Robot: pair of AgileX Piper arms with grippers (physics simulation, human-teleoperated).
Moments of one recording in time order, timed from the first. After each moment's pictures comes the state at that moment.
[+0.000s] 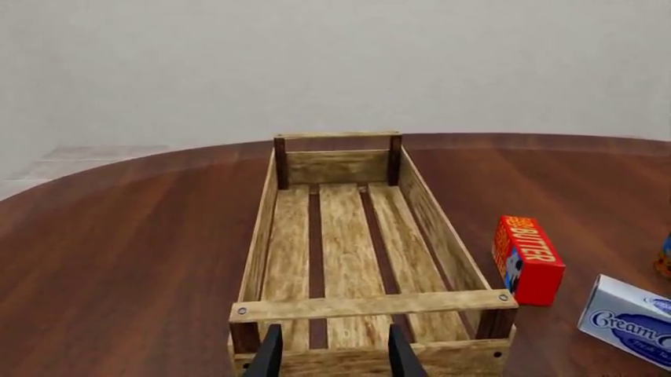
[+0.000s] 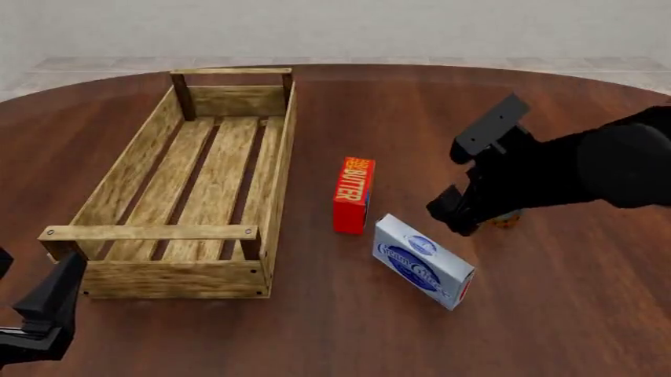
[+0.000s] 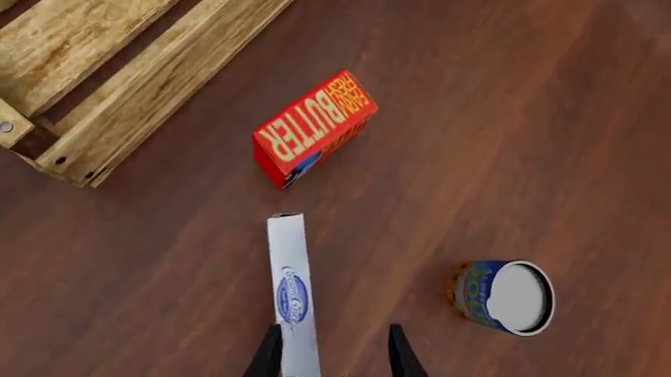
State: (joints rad) left arm -0.07 0.08 0.00 -0.01 0.00; right arm 0.44 1.28 -0.88 0.52 -0.31
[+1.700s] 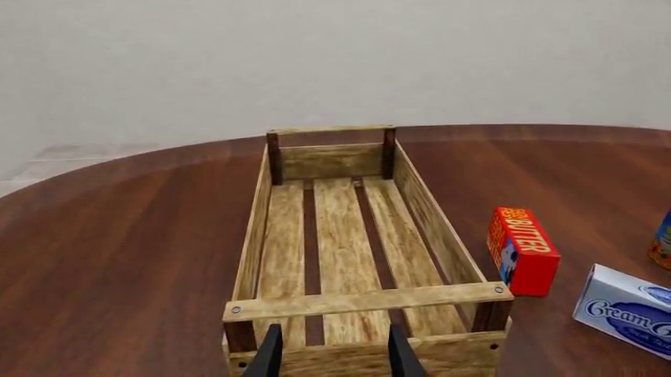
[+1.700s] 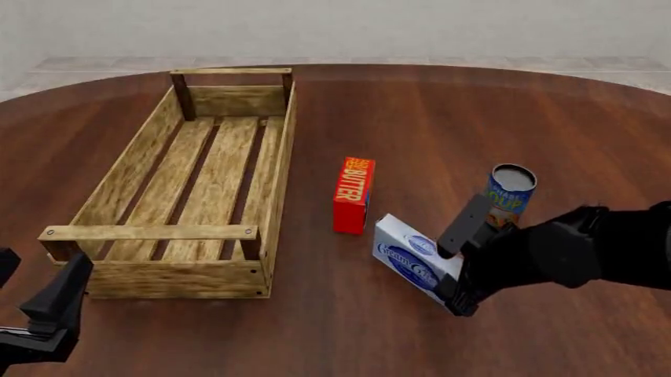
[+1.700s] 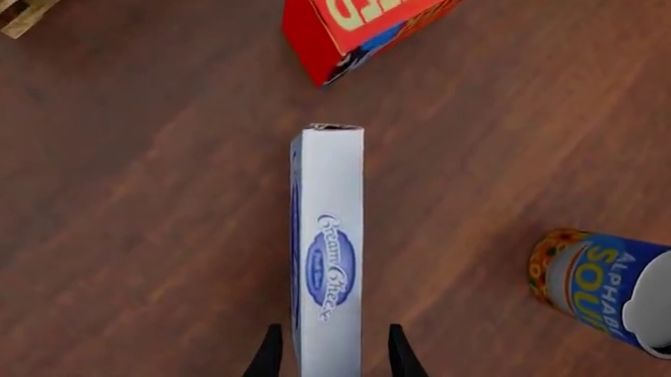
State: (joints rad) left arm -0.09 0.09 0.00 -0.02 0.01; right arm 0.41 1.47 -0.60 0.27 -0.45
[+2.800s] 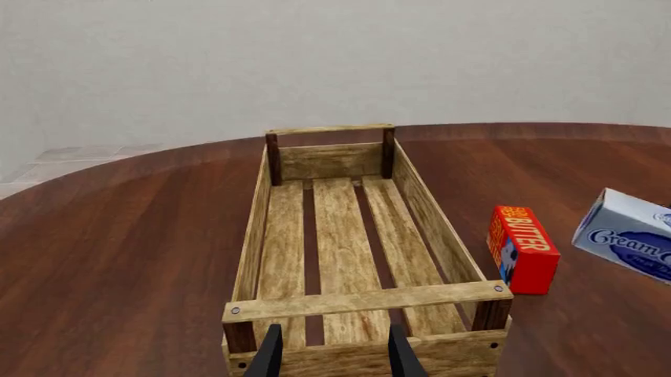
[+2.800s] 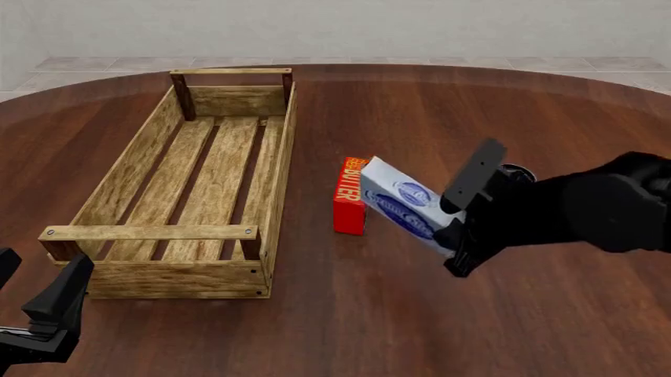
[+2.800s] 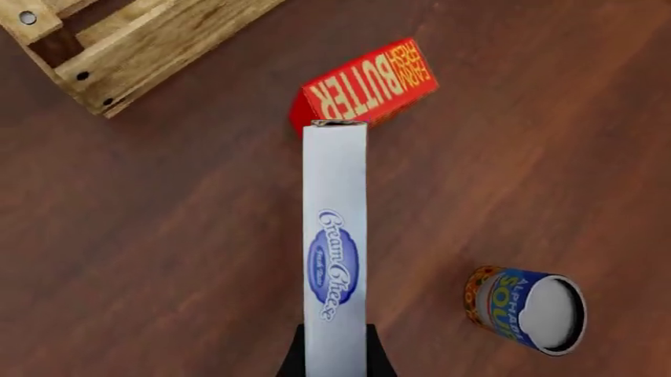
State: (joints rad) left arm -0.09 0.09 0.00 -0.02 0.02; right arm 0.48 1.28 -0.75 0.45 -0.45
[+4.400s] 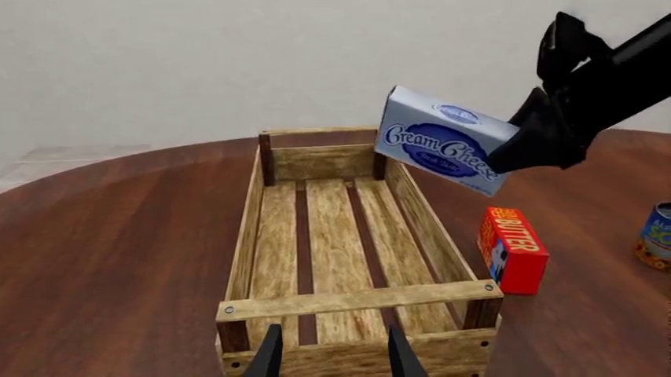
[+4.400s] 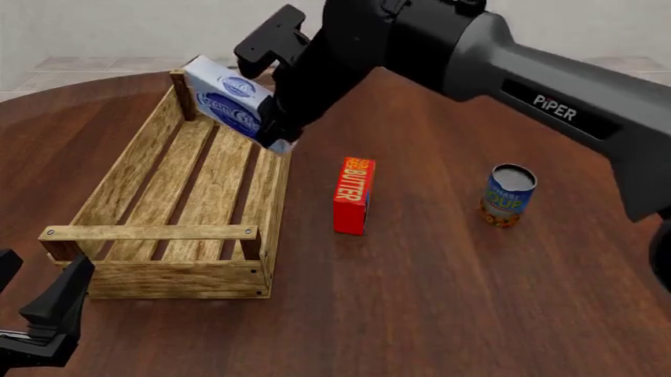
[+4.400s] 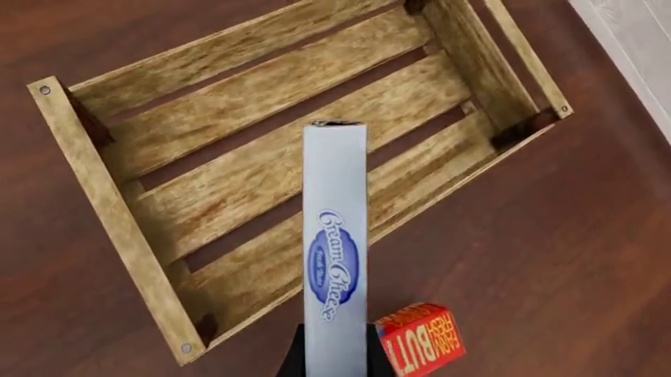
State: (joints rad) left arm -0.11 0.06 0.00 0.01 0.00; right arm 0.77 1.94 -1.91 0.87 -0.34
